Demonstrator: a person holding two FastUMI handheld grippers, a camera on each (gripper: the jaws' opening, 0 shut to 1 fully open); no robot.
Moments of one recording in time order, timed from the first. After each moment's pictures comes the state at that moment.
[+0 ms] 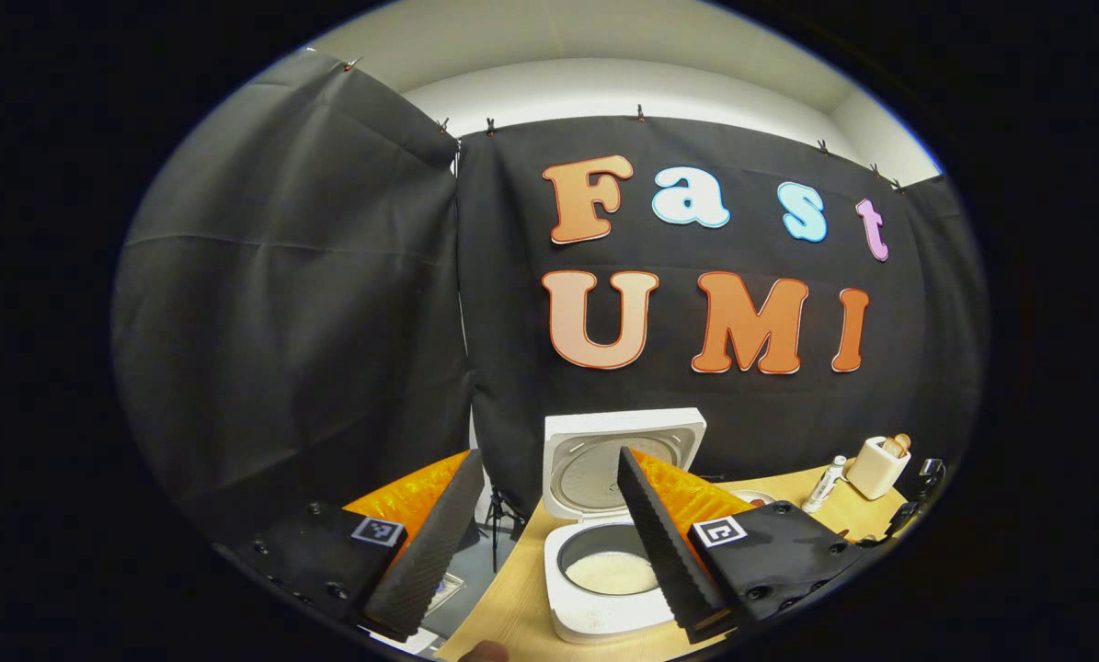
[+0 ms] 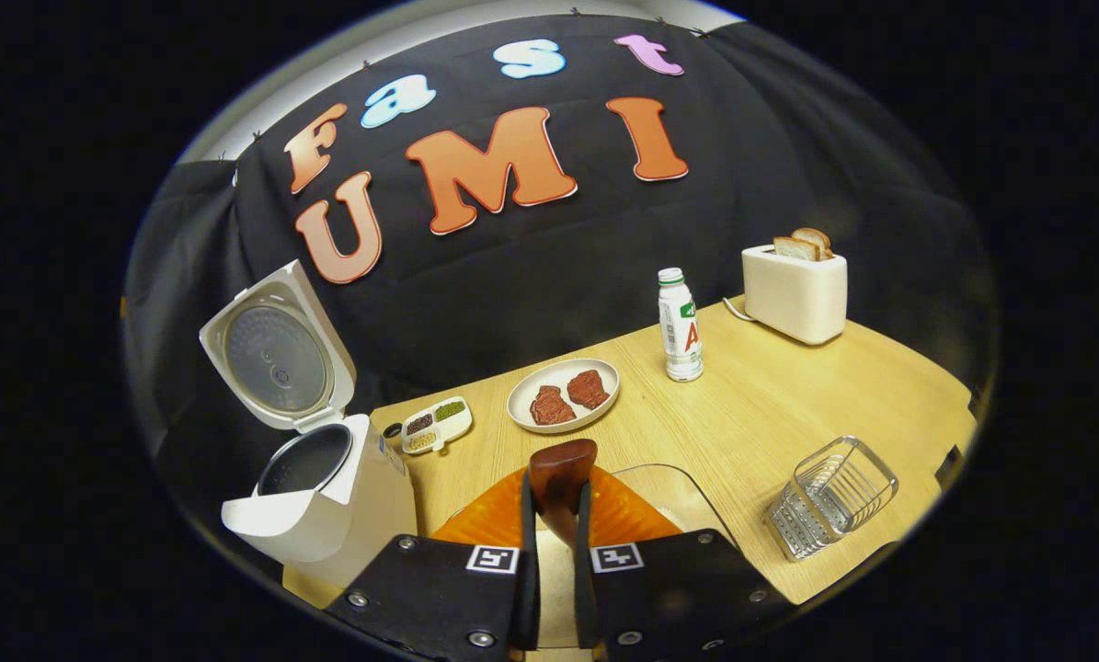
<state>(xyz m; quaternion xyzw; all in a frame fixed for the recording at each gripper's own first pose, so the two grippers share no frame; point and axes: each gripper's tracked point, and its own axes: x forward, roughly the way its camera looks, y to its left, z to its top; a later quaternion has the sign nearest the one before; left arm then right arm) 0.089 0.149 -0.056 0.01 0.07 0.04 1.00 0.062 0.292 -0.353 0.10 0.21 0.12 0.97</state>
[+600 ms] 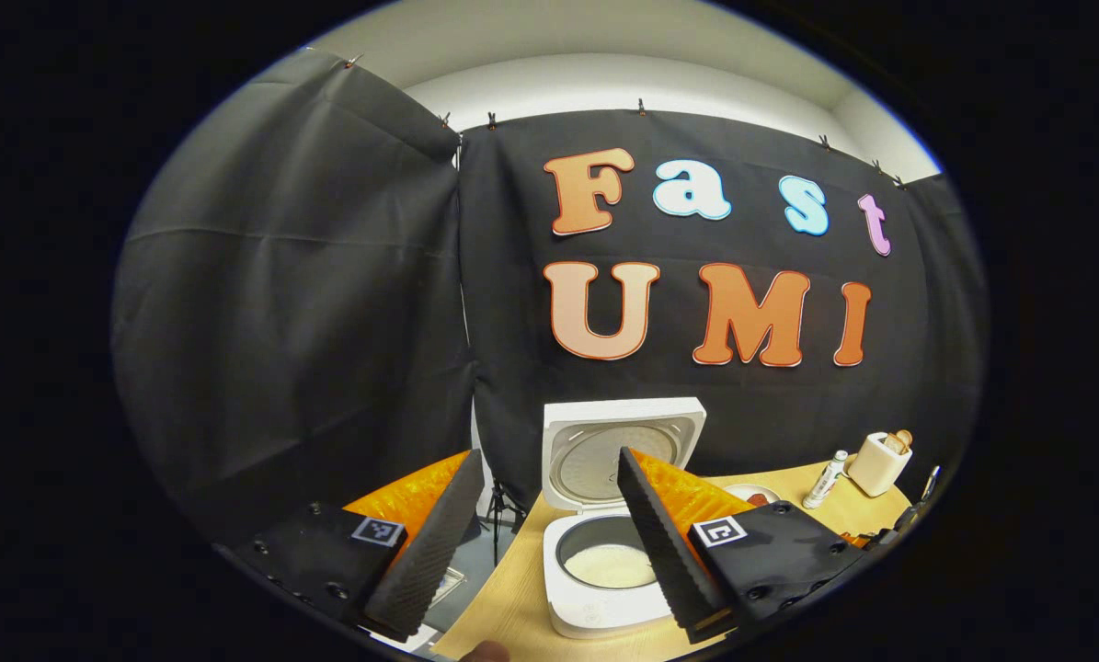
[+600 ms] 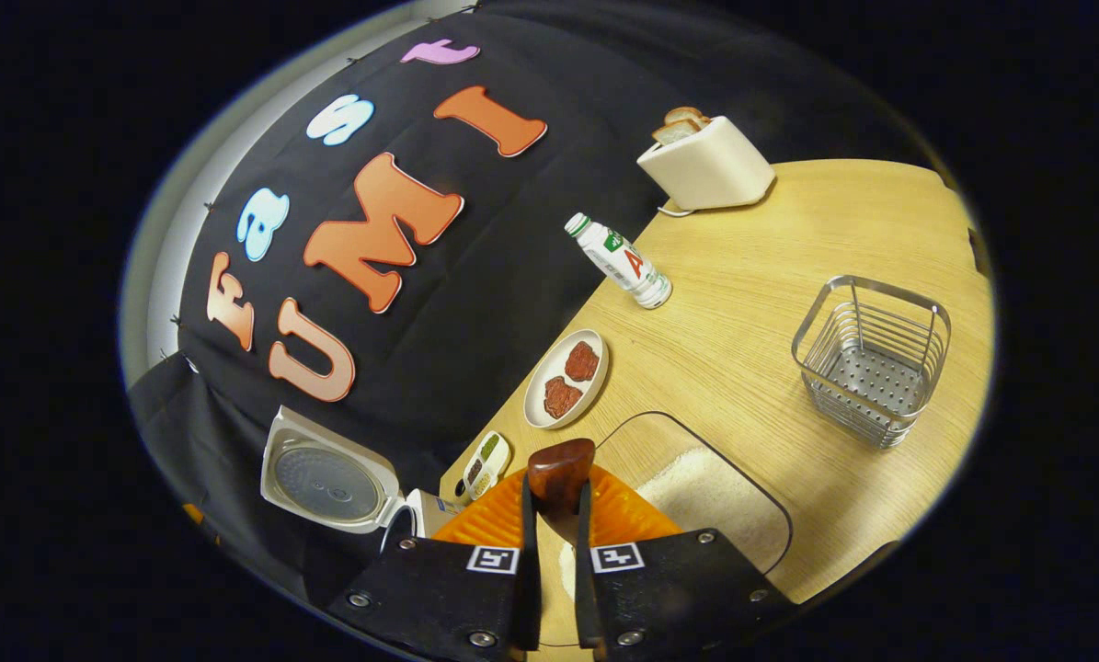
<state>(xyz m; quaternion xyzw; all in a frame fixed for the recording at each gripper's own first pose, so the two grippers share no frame) 0.084 0.145 -0.064 0.01 0.07 0.05 1.00 0.065 0.271 -0.372 0.36 0.25 0.08 0.90</state>
